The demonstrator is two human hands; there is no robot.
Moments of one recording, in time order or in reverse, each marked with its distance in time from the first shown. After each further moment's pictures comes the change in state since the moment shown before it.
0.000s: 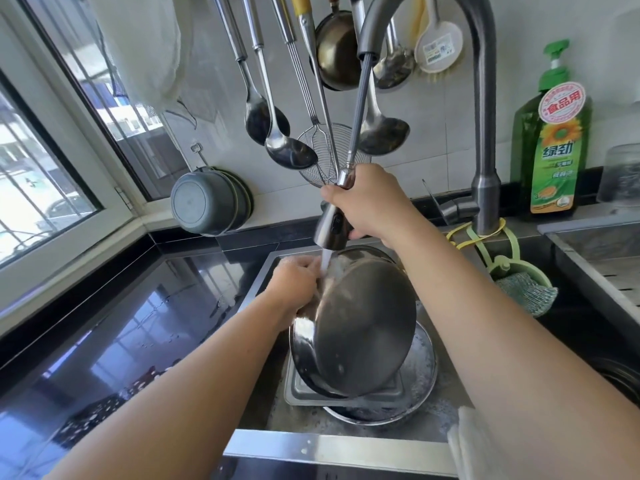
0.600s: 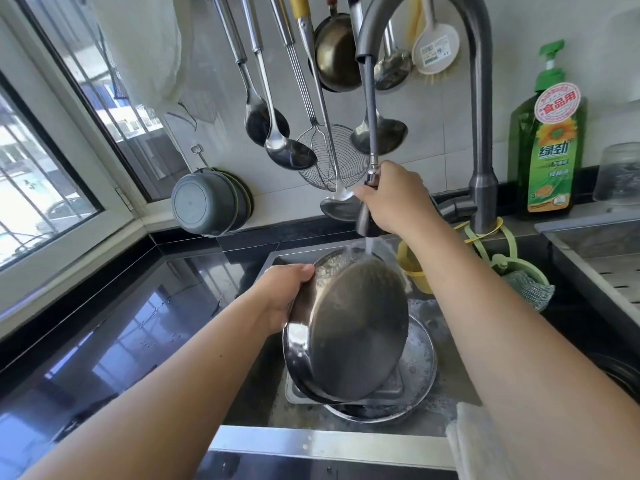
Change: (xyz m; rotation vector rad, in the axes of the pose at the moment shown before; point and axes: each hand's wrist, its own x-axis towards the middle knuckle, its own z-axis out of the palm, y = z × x) left_hand -0.012 0.001 -0.019 -0.240 -0.103 -0.230; right_hand 0.015 0.030 -0.019 -0.341 0.168 -0.015
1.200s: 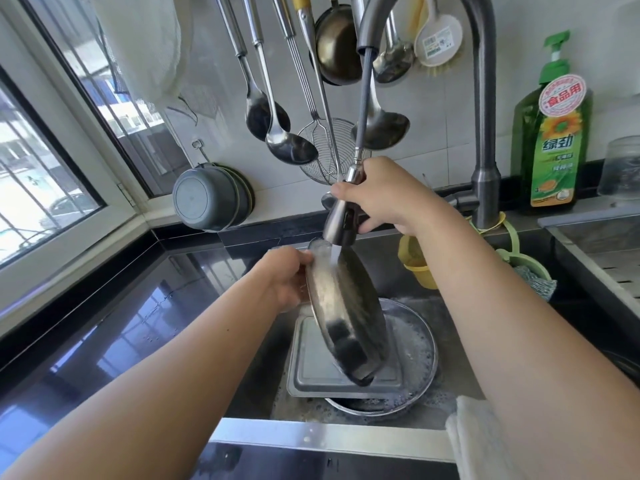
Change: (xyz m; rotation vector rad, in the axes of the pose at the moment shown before) left_hand 0.002 0.021 0.007 -0.134 0.033 -0.084; right_hand -0.016 -0.025 -0.015 0.436 -0.345 0.005
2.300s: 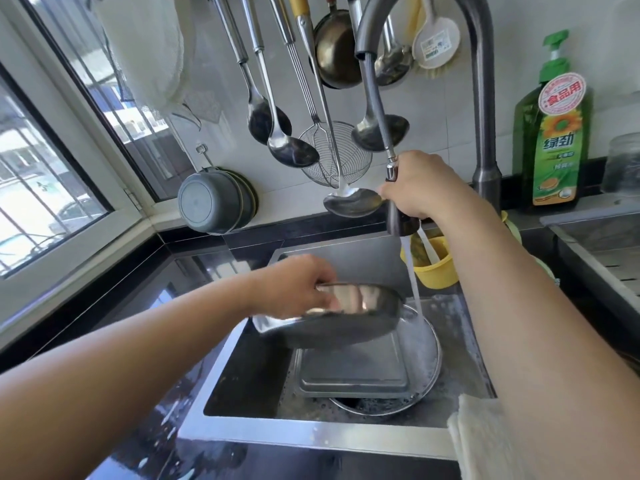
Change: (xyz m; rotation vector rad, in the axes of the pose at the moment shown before) left_hand -0.045 0.016 -0.011 1.544 -0.335 0.726; right_hand -0.002 0.008 -0.037 -0.592 0.208 0.065
